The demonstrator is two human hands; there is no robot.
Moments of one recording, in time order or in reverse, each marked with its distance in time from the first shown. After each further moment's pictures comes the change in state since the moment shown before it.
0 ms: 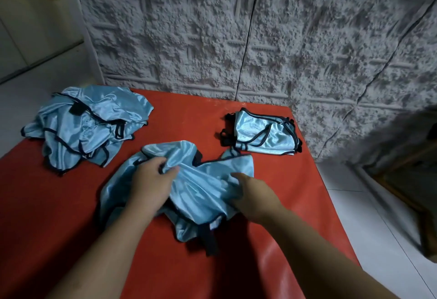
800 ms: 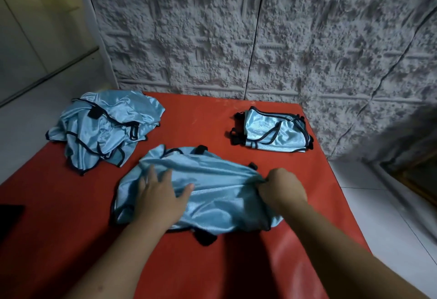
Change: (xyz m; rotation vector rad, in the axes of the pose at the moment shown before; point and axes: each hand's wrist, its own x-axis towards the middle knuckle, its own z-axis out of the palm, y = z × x) left_hand -0.016 -0.032 -0.005 0.802 -0.112 -0.003; right_hand 0.007 0.017 -0.009 -0.015 0.195 0.331
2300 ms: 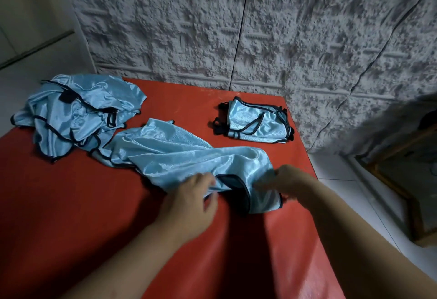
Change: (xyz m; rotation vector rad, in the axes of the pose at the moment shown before) left_hand -0.055 0.066 0.030 -0.349 0.222 0.660; right_hand 0.004 0.054 -0.046 0.316 -0.414 0.041
